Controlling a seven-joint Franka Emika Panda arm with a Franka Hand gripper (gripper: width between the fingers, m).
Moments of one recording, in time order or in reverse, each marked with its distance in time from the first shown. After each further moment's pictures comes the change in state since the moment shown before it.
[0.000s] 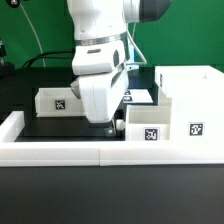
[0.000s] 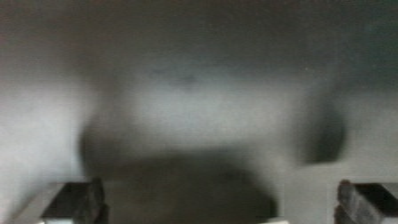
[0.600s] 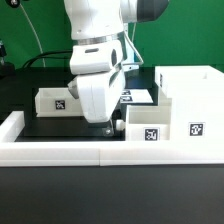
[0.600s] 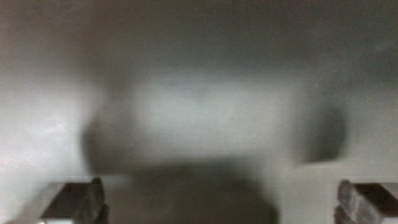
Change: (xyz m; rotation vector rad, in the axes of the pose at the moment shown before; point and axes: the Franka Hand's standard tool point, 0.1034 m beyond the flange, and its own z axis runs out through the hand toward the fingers) arm -0.005 0.002 -0.001 -0.004 0.001 -0.034
